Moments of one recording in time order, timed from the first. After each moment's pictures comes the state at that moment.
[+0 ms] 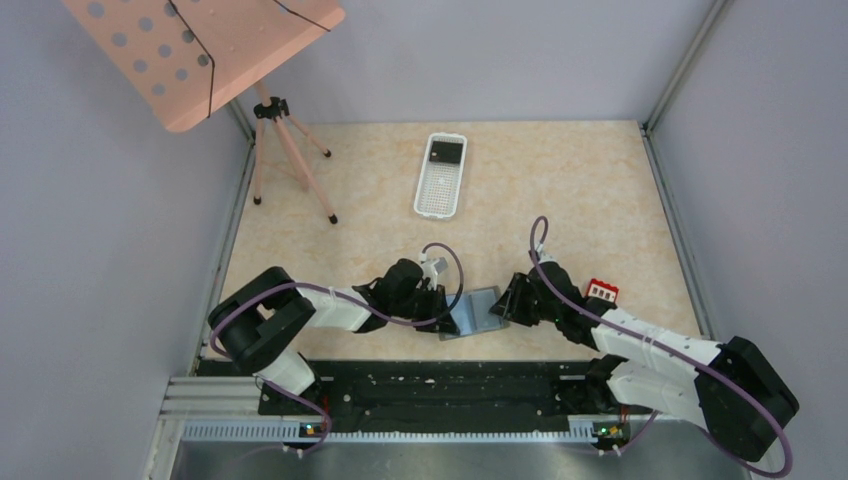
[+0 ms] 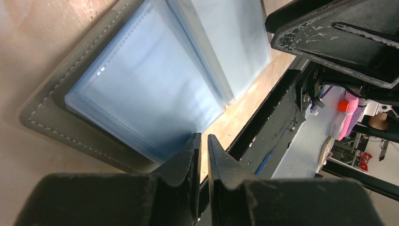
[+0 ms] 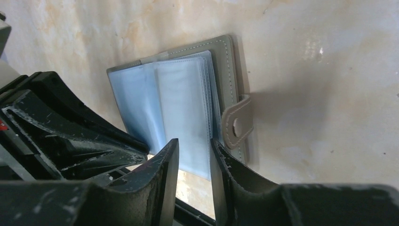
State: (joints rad) left arm -0.85 1.57 0.50 0.37 0.47 -0.81; right arm 0.68 1.01 0.32 -0.05 -0.08 0.91
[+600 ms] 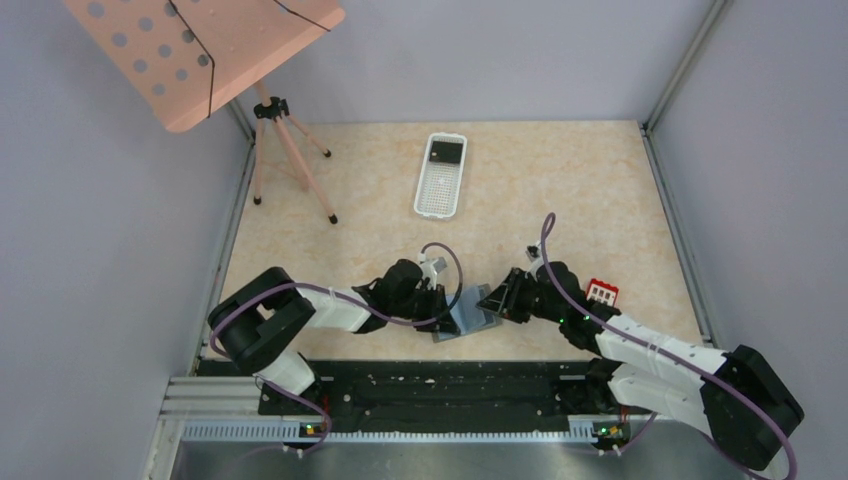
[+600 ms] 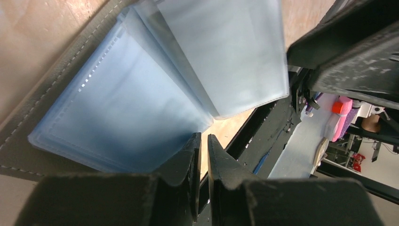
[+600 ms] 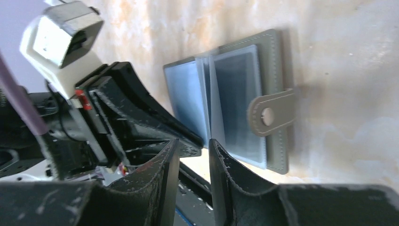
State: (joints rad) left arm -0.85 1.58 0.49 0.39 0.48 -0.84; right arm 0.68 0.98 0.28 0.13 -0.22 1.03
